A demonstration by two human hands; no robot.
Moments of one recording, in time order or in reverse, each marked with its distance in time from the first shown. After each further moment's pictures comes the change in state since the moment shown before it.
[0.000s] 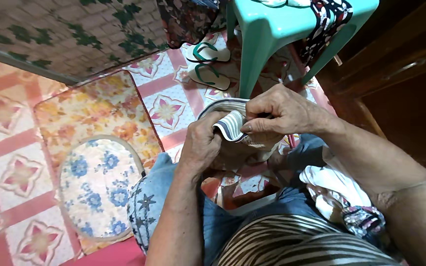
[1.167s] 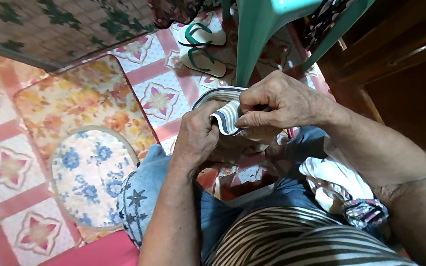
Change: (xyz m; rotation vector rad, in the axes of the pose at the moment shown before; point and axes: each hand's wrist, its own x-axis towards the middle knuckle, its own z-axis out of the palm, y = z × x) left_hand 0.000 0.000 0.004 0.071 -0.047 0.008; right_hand 0.001 0.000 0.004 -0.008 -0.037 0.016
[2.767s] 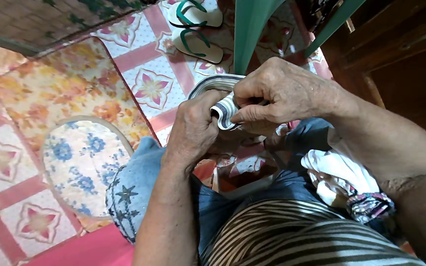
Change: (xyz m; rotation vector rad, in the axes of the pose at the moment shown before) left_hand 0.001 0.002 0.002 0.065 -0.072 0.035; right_hand 0.001 0.001 0.002 -0.095 -0.108 0.061
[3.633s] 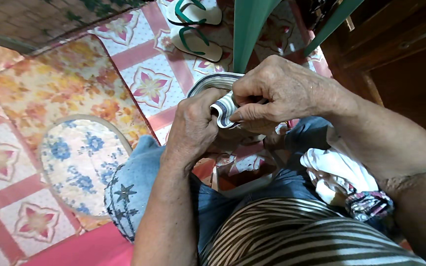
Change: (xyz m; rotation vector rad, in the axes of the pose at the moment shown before) left_hand 0.001 0.001 0.000 0.002 -0.002 0.003; right_hand 0.000 0.000 0.000 0.007 0.000 0.003
